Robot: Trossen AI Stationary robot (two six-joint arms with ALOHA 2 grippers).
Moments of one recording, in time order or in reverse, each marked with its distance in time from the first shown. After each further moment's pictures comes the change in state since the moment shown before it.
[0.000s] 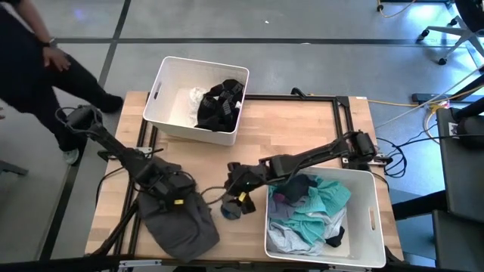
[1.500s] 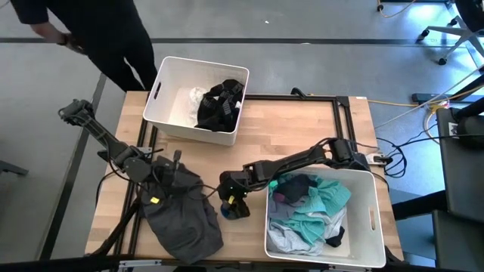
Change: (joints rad) left arm -0.007 -0.382 -0.004 0.698 -0.520 1.023; right arm -0.023 0.230 0.135 -0.113 -0.175 0.094
